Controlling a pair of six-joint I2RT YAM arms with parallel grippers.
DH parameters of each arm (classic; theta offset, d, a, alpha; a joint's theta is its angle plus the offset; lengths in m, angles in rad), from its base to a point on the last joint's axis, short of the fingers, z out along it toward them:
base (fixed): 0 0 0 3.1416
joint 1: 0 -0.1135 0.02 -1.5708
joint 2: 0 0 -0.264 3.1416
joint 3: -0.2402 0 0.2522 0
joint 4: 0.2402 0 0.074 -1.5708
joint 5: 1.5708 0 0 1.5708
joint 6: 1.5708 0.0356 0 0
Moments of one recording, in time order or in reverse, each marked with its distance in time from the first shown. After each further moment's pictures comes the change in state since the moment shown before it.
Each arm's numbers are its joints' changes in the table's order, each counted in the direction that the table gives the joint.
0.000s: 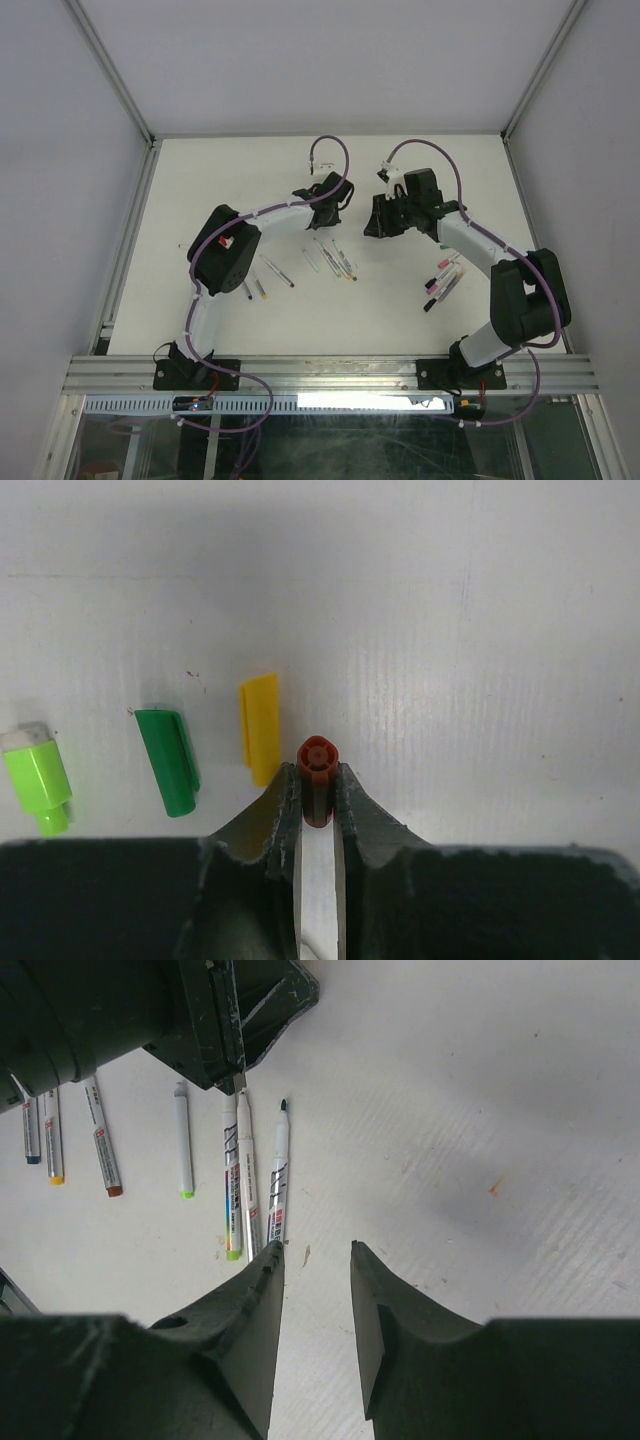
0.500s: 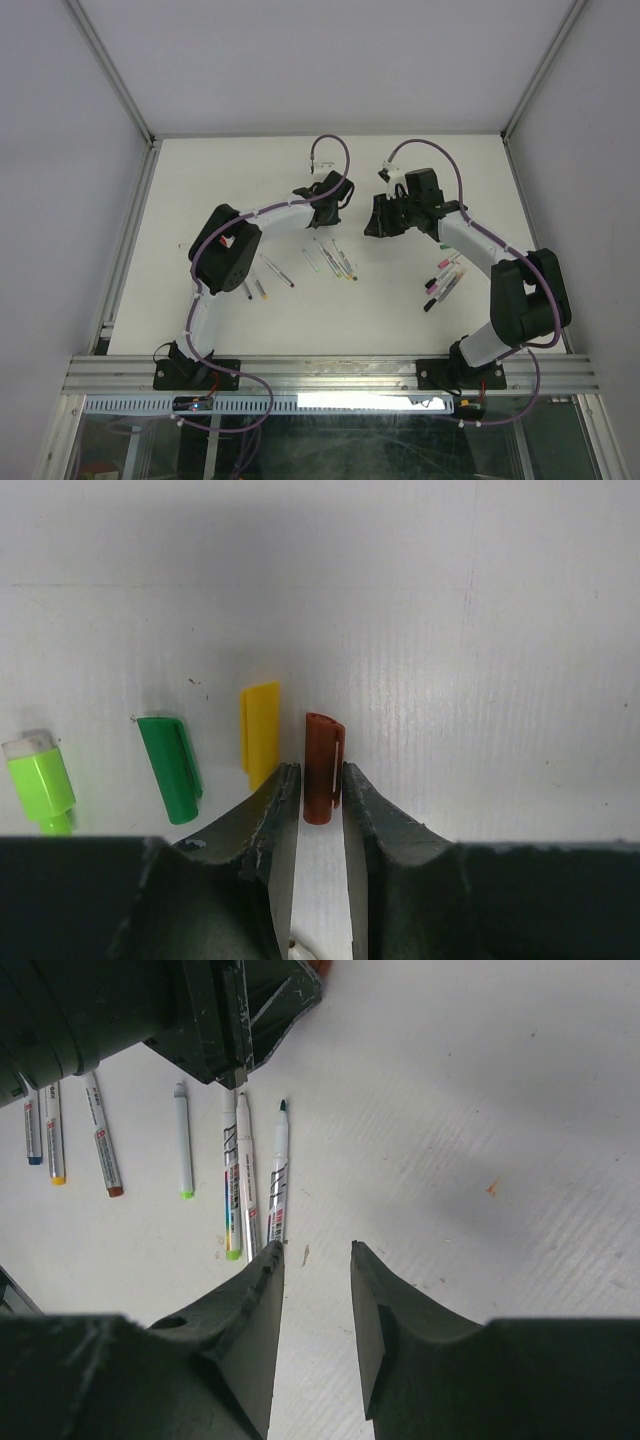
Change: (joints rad) left arm 0.000 -0.015 -0.021 0.020 -0.001 0.018; right arm 0.007 0.000 0.000 0.000 -0.007 0.000
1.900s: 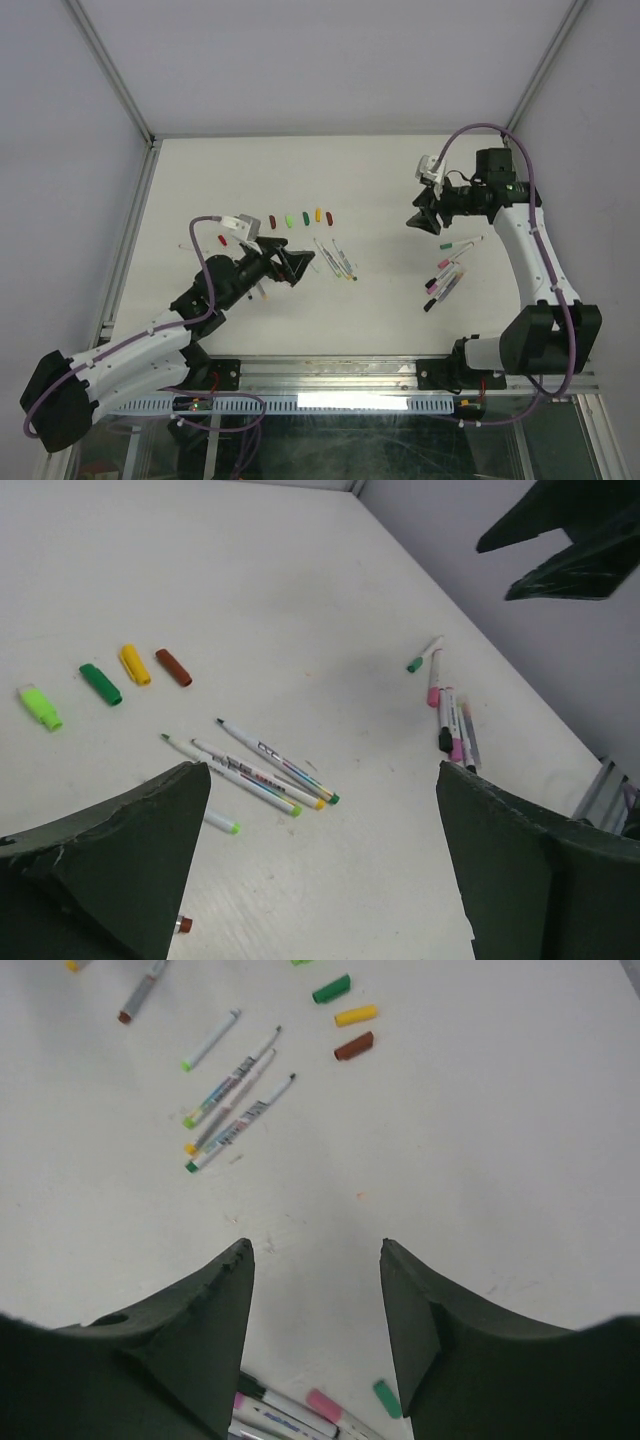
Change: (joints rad) left arm 0.063 1.307 1.202 -0.775 0.321 0.172; right arm 0.320 0.240 -0.198 0.542 -0.491 -1.015
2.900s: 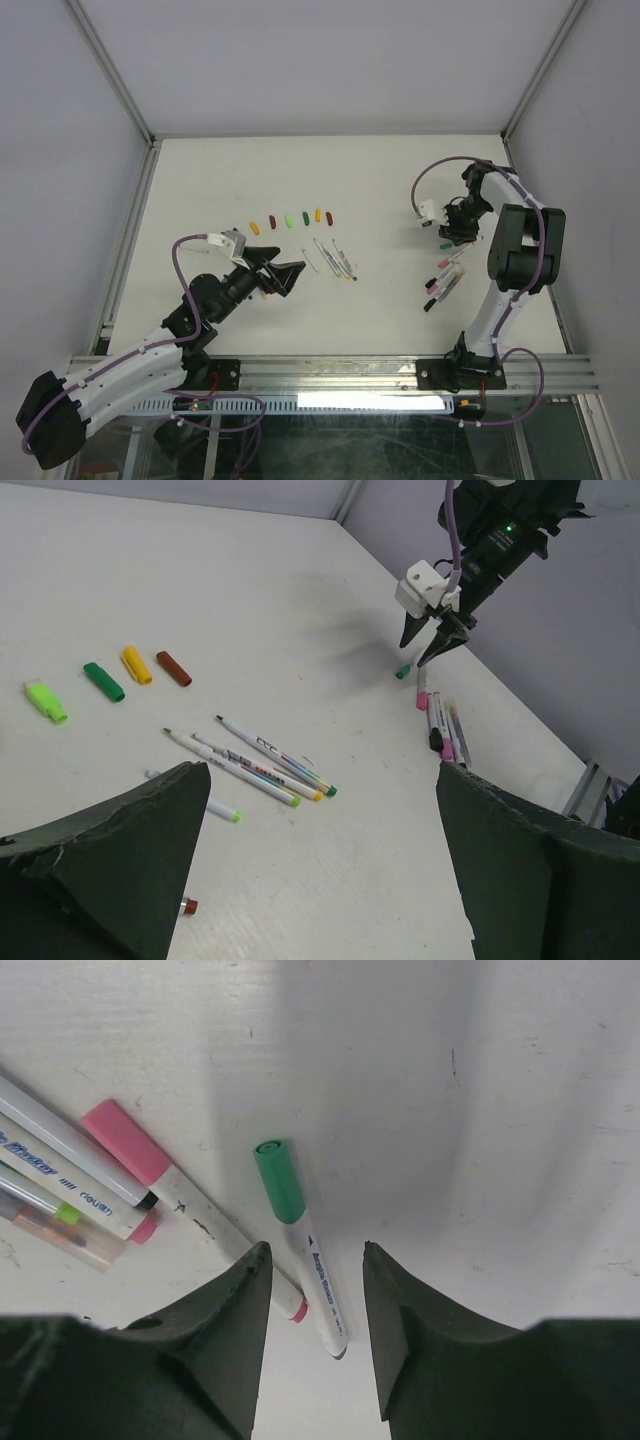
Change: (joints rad) left arm 0.000 0.226 0.195 -0.103 0.011 0.001; right arm 0.132 -0.601 -0.179 0.227 0.678 -0.864
